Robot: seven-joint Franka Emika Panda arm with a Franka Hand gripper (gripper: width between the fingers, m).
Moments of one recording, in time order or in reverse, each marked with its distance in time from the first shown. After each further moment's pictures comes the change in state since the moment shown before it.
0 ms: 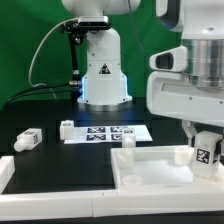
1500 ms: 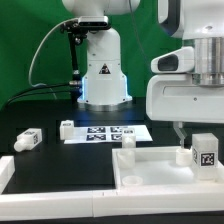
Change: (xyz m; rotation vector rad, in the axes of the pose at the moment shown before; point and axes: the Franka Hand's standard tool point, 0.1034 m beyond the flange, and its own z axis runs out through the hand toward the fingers) arm -0.003 0.000 0.001 0.057 0.068 -0.472
